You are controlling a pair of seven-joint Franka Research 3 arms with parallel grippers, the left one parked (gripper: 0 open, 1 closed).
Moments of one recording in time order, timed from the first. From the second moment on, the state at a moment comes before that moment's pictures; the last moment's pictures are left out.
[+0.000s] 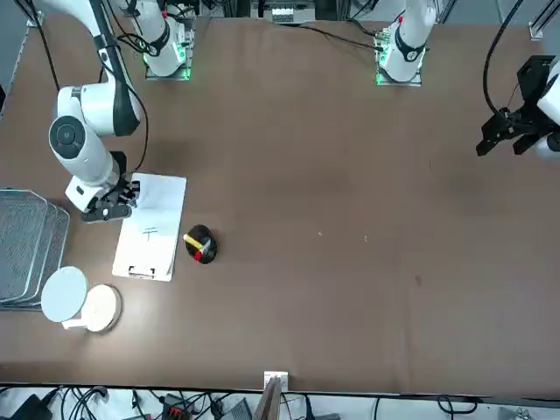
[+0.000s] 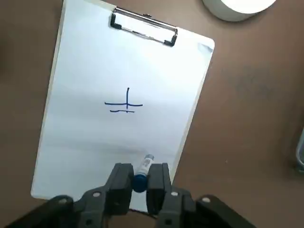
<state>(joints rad) 0.17 0.20 -0.09 -2.12 -0.22 2.27 0.03</state>
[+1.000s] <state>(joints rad) 0.17 0.21 -0.12 -2.13 -0.26 2.30 0.03</state>
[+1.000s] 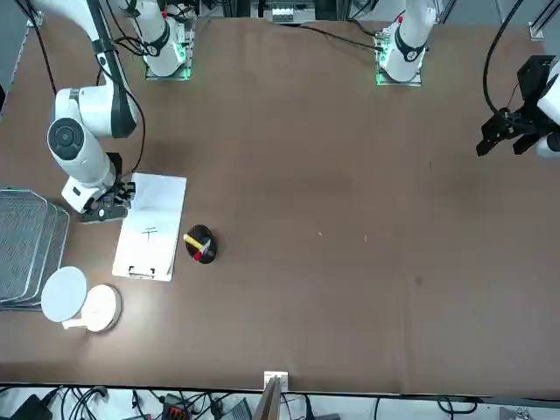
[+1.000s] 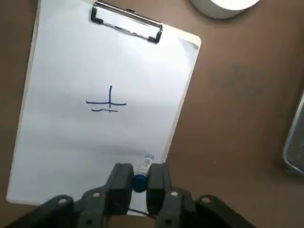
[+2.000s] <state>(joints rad) 0.17 0.23 -0.12 -2.13 -0.26 2.33 0.04</state>
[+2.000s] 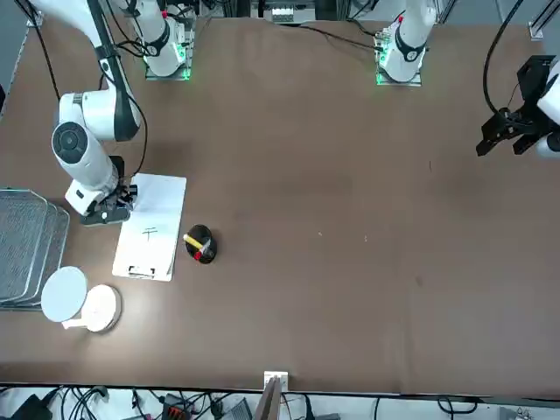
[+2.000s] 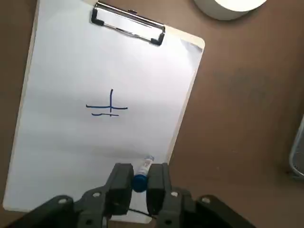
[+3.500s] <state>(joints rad) 0.17 0.23 -0.09 -2.13 -0.26 2.33 0.13</state>
